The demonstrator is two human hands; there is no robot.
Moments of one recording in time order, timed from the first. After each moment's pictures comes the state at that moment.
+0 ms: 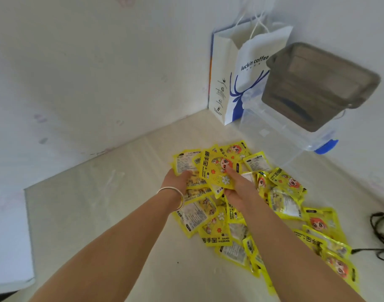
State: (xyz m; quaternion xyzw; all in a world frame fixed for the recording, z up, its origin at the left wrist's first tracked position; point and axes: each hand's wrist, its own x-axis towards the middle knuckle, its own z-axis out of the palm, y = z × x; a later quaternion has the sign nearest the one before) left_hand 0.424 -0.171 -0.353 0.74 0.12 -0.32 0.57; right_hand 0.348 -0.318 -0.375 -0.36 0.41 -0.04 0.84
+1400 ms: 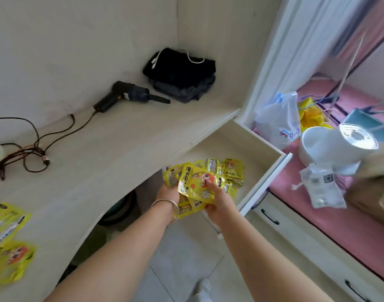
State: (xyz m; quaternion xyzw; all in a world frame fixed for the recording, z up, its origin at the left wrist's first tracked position) left_hand -0.240 -0.148 -0.362 0.59 -0.45 -0.65 0.13; right_hand -0.339 -0.068 -0.382 0.15 0.53 -0.66 0.51
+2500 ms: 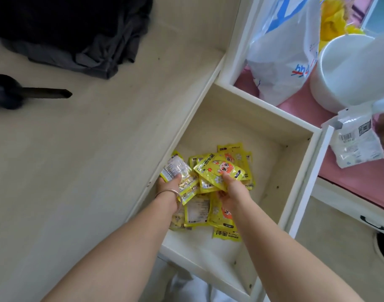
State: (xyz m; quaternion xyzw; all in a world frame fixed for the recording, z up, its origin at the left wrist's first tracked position) left_hand -0.464 -0.291 -0.582 0.69 -0.36 -0.63 -0.01; right_hand -0.538 -0.168 -0.571 0.44 0.54 -0.61 0.37
